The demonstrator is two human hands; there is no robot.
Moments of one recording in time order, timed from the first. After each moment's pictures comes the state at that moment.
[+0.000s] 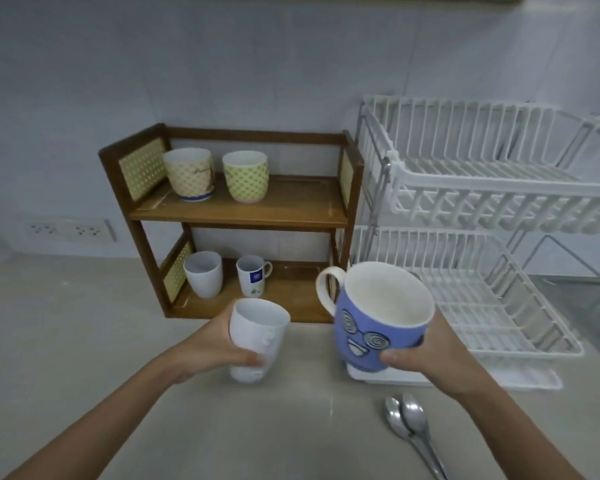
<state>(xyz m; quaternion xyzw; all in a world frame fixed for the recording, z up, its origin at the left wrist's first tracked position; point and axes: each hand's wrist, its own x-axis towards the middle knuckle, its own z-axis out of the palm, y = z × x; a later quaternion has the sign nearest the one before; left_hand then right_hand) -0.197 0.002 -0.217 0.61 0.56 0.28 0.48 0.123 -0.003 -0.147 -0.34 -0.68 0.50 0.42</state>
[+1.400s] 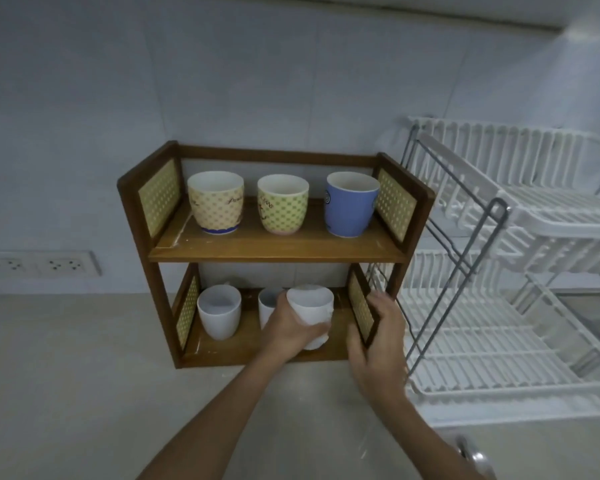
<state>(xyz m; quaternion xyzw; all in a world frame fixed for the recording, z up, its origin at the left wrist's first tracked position) -0.187 0.149 -0.262 0.55 0.65 0.37 0.36 -0.036 0.084 -0.236 -0.52 -0.67 0.03 0.52</state>
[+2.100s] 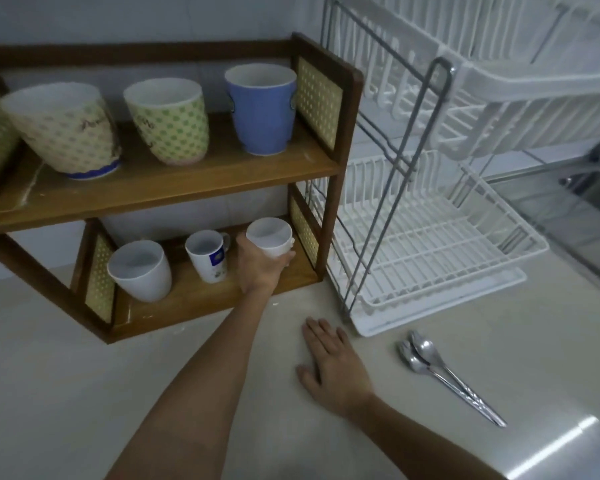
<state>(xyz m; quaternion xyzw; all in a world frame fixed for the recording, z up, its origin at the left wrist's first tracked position) -0.121 0.193 -0.313 0.51 0.69 0.42 0.29 0.004 0.018 -0.383 -0.63 -0.76 0.10 0.10</state>
